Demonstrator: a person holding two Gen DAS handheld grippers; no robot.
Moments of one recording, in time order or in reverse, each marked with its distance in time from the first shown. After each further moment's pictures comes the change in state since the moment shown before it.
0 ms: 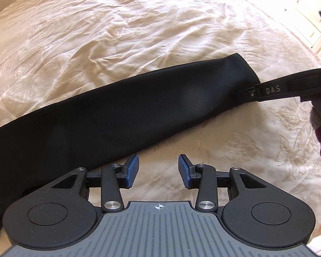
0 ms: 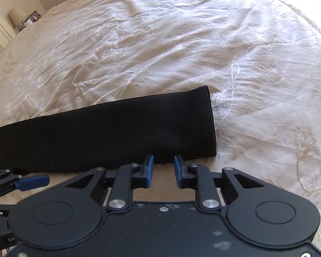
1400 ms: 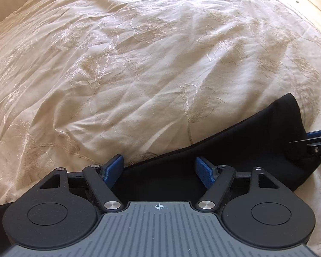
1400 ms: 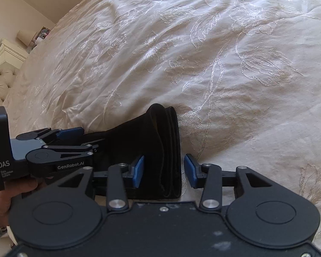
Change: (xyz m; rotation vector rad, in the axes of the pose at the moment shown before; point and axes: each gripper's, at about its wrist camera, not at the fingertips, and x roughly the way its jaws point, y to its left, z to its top) left arm 0.107 0.003 0.107 0.065 -0.007 0.083; right arm 0.044 -0.091 0.040 0.169 0.057 0.237
